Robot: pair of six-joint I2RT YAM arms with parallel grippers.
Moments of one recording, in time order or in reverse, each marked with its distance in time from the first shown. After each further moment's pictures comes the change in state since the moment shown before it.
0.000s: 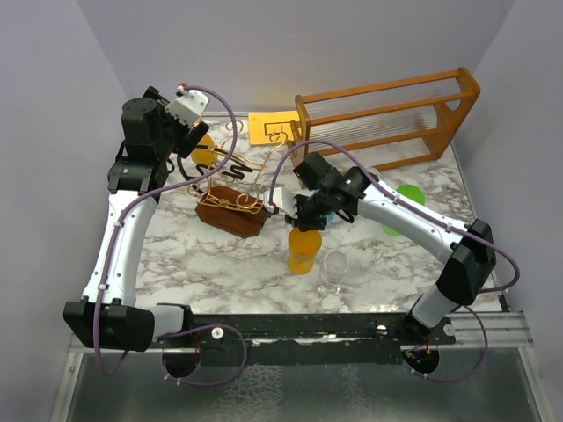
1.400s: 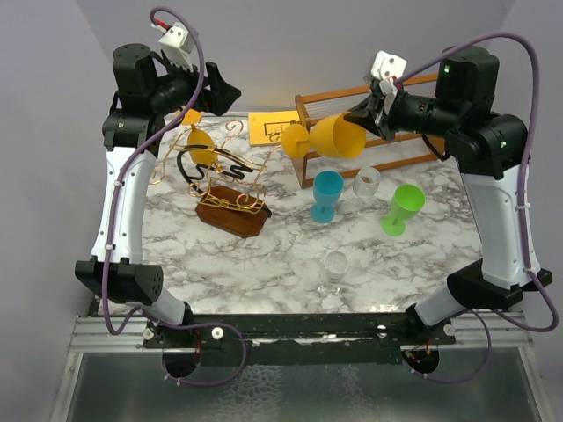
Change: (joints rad) left arm 0.004 0.282 0.513 -0.111 0.591 -0.753; right arm -0.404 -0.110 0.821 -0.178 -0.311 0.077
